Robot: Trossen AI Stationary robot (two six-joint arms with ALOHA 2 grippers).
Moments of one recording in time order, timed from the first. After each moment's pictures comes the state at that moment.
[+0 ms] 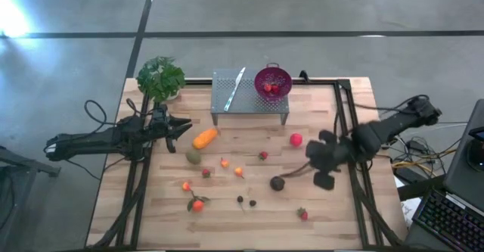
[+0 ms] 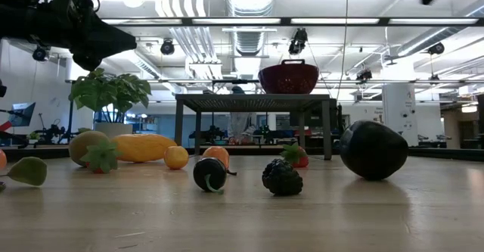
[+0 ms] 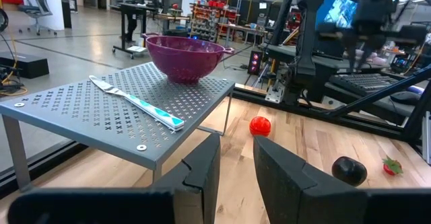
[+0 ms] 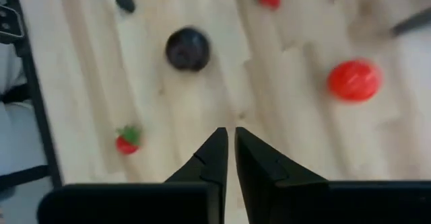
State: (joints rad) left arm 0.11 0.27 0.17 0.02 -0.20 -0.16; right arm 0.47 1.23 1.24 -1.21 0.14 0.76
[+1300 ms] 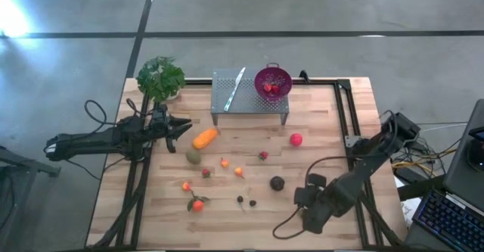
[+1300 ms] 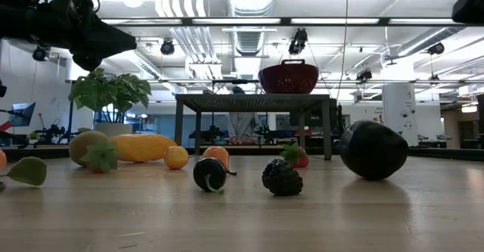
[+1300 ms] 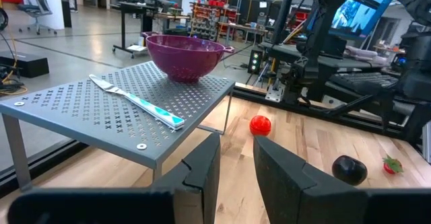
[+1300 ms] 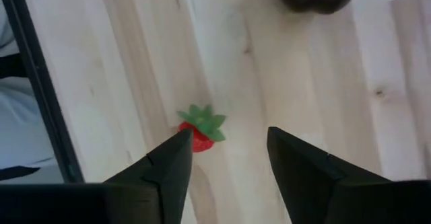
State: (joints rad) left arm 0.11 0.27 0.17 0.02 -0.20 -0.16; right arm 0.77 1.64 1.20 -0.93 0.15 1.04
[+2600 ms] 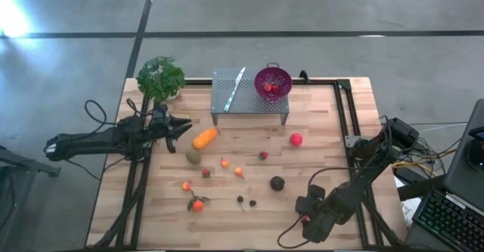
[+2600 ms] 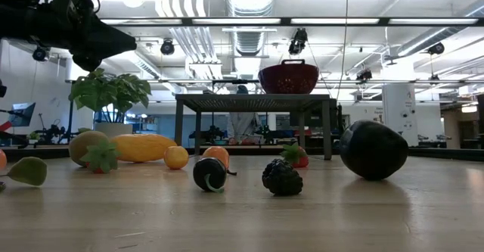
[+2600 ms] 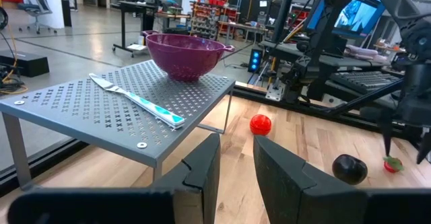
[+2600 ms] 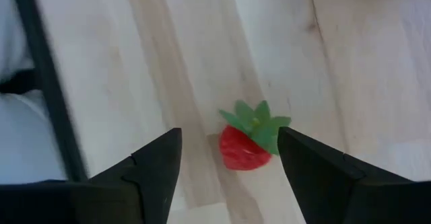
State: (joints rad) left arm 0.11 0.27 0.17 0.01 -0.20 -0.16; right arm 0.86 1.70 1.03 -0.60 0.19 1.17
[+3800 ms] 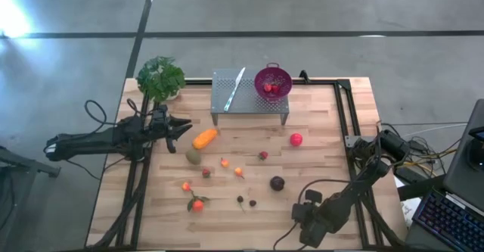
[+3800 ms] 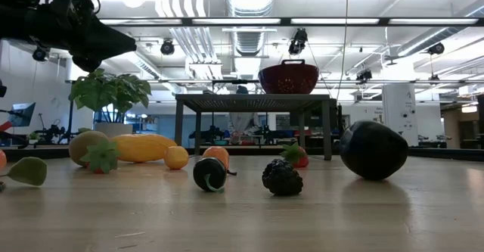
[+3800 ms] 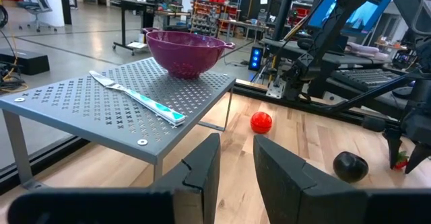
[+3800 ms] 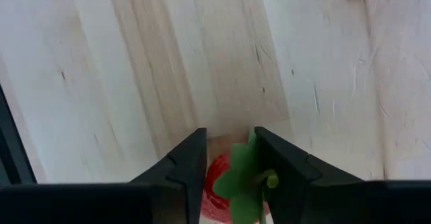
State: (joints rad) left arm 0.11 0.27 0.17 0.00 -0.20 -0.16; right arm 0.87 1.86 1.10 -0.63 0.15 1.15
